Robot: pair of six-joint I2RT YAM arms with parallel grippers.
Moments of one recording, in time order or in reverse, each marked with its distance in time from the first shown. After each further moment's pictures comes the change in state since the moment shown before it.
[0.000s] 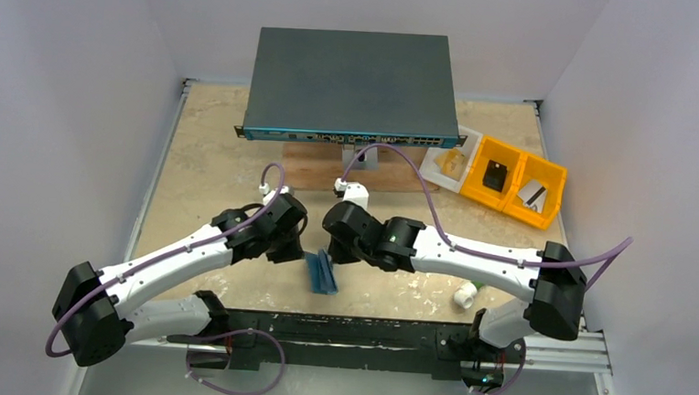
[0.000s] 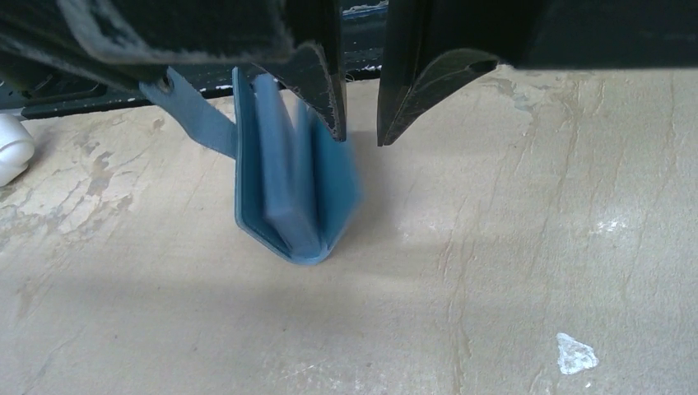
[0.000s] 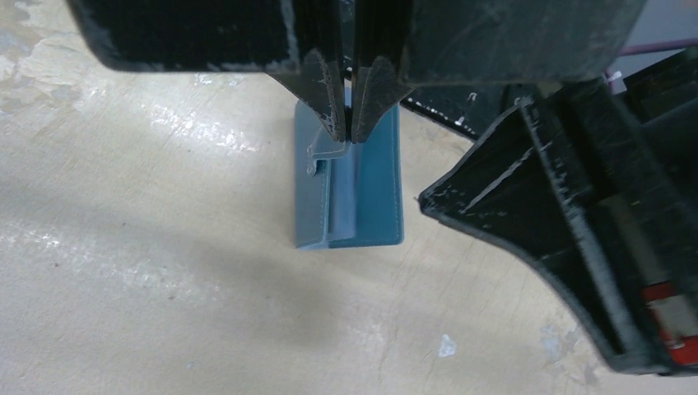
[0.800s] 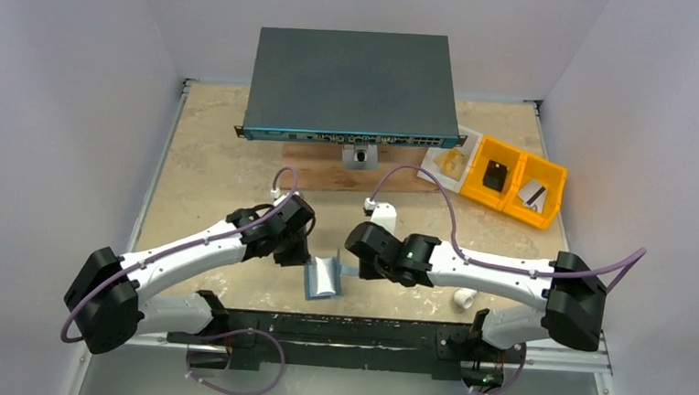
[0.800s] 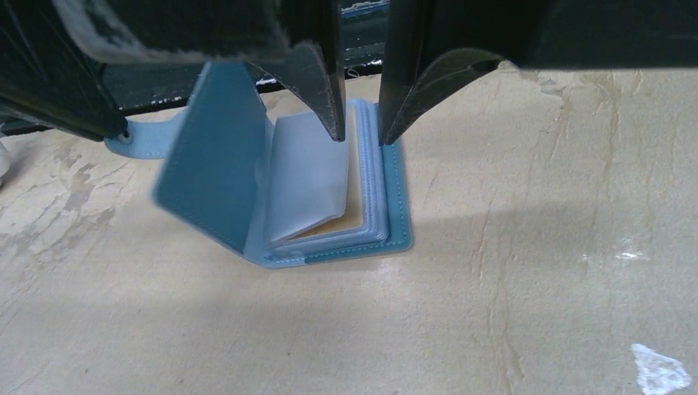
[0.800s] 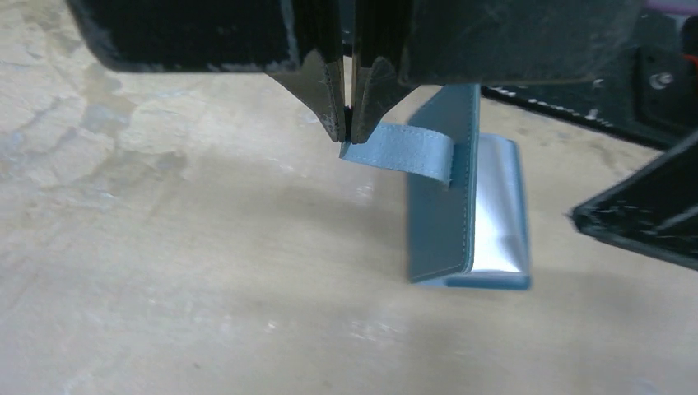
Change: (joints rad) left arm -0.002 0.084 -0.030 0.077 0.071 0.018; right arm 0.002 -0.110 -0.215 -0.031 0.072 0.083
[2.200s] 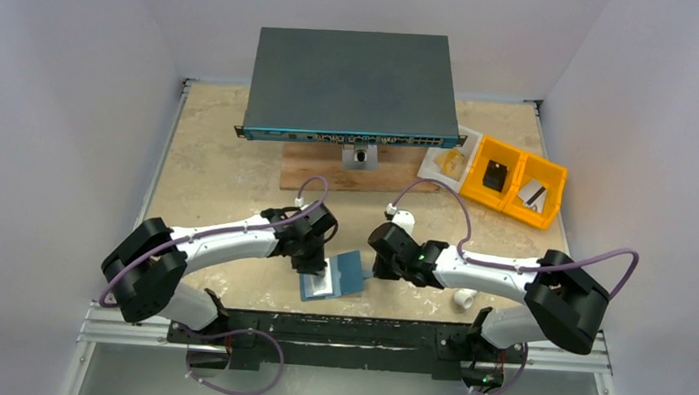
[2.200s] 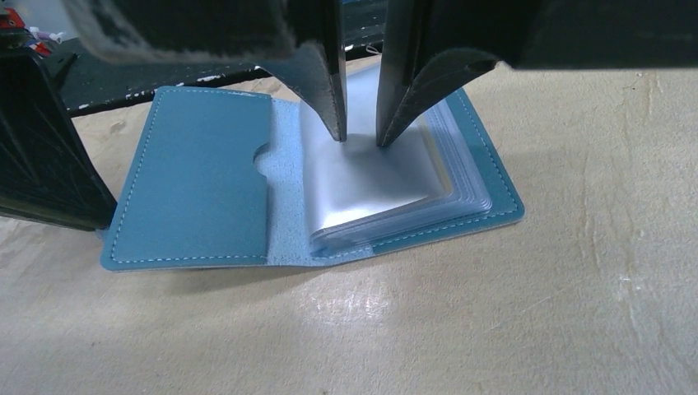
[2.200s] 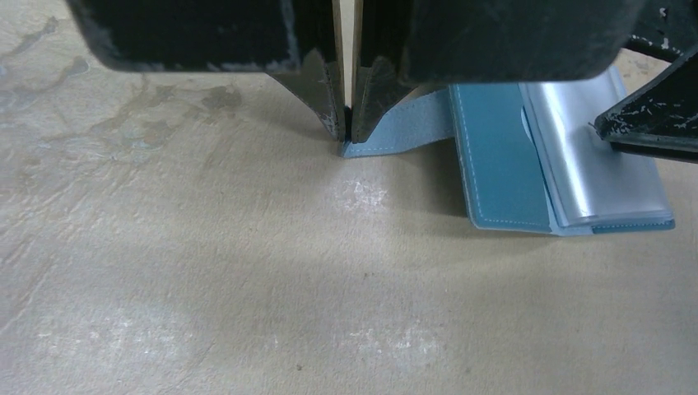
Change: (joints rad) left arm -0.070 0.251 0.039 0.106 0.065 -0.003; right arm -0.178 0.002 -0.303 0.315 -0.110 -0.014
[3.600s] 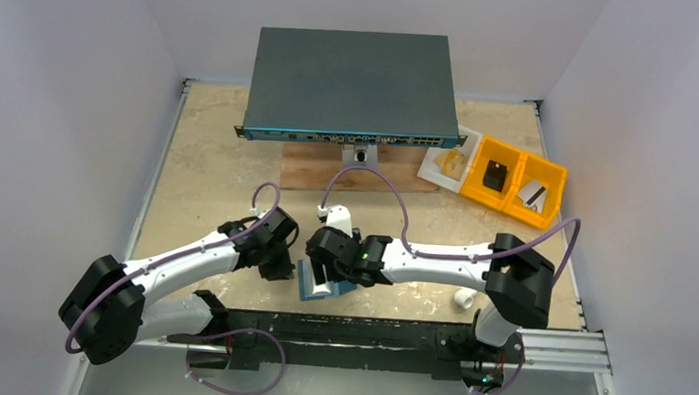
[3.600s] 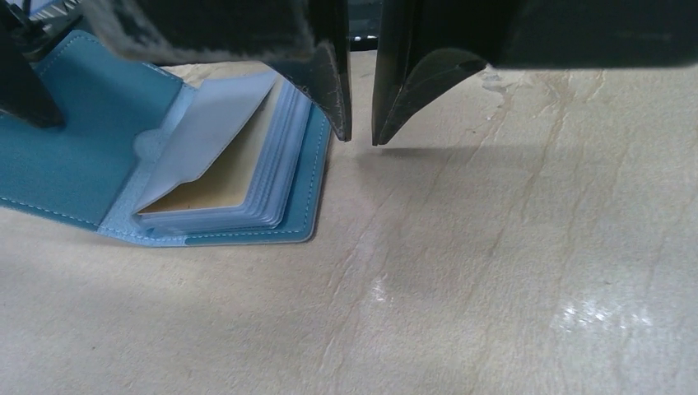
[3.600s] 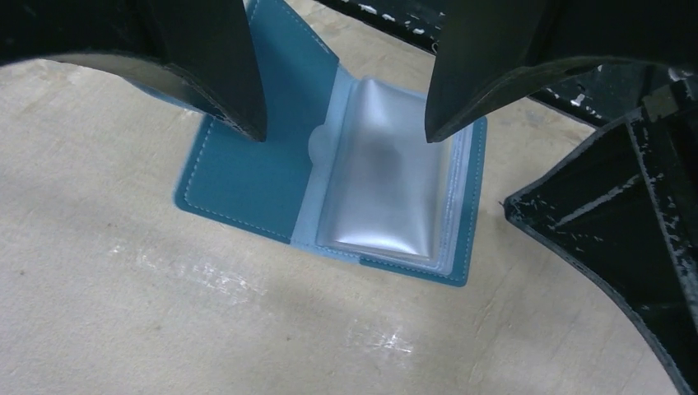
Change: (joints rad) left arm 0.170 -0.285 -0.232 -0.060 -0.032 -0.056; right arm 0.256 0.269 0.449 -0.199 0.126 -0.136
